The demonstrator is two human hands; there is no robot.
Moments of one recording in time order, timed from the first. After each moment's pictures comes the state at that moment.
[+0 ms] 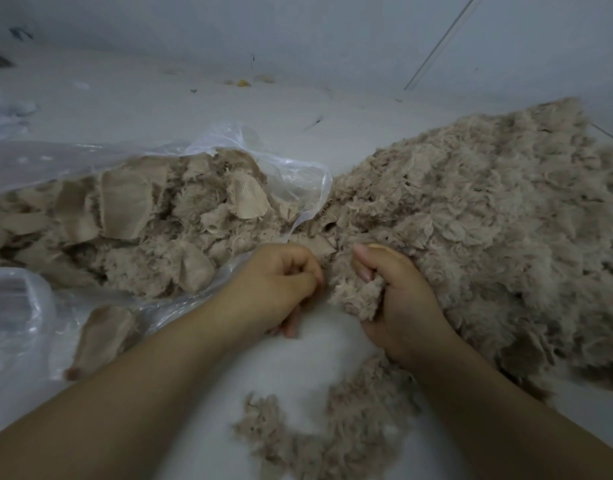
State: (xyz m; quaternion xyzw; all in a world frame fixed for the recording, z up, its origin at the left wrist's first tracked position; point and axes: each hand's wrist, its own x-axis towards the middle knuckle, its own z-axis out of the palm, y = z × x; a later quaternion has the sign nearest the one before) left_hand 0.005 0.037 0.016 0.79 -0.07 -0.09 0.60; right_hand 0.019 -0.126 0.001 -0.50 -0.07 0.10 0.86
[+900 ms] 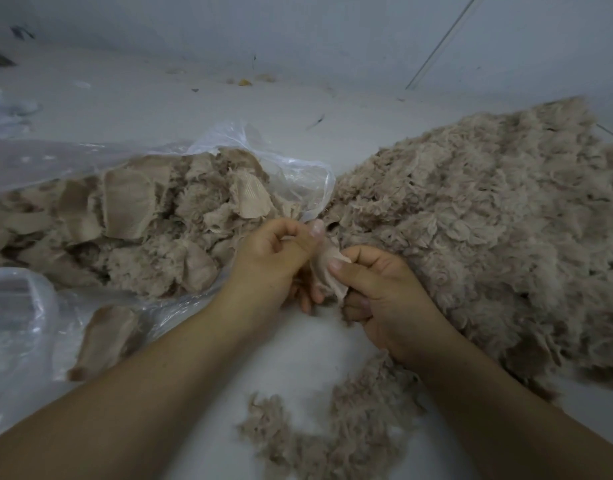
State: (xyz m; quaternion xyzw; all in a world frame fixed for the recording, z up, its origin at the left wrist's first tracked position) left_hand 0.013 0.029 0.011 0.62 -0.06 0.01 0.78; right_hand 0.019 -0.124 0.001 -0.56 -0.09 0.16 0.80
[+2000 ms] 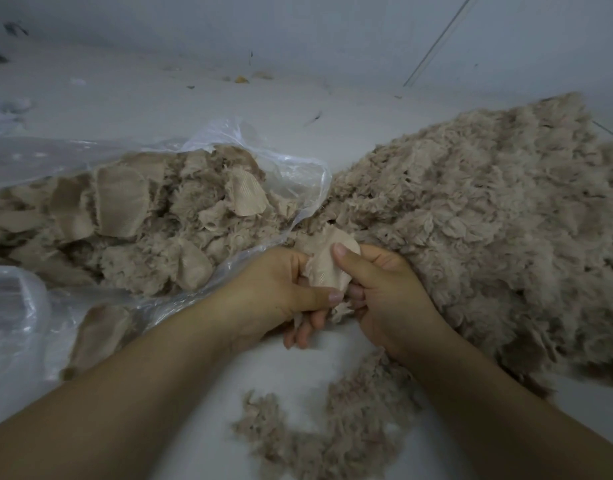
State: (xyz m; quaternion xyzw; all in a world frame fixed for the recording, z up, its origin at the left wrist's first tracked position) left_hand 0.002 0.036 0.020 0.70 -0.12 -0.21 0.67; right_hand 0.014 -0.123 0.006 -0.55 -0.12 0.16 0.81
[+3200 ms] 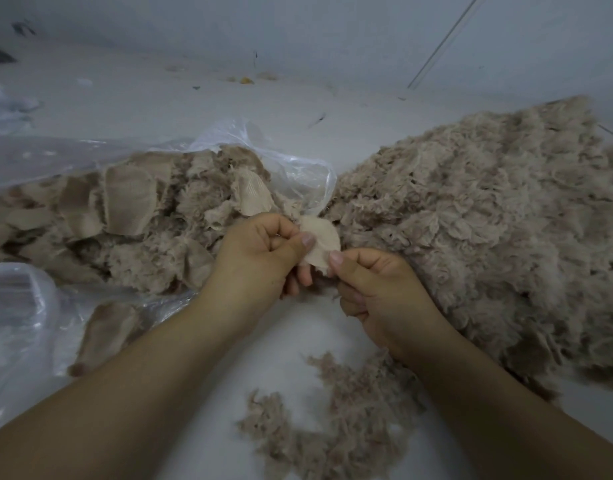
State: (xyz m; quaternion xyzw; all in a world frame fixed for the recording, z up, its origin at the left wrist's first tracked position) left_hand 0.009 0.039 0.021 0.71 -0.02 0.08 0.70; right_hand 0.022 -0.120 -0.004 -0.58 -0.10 0.13 0.80
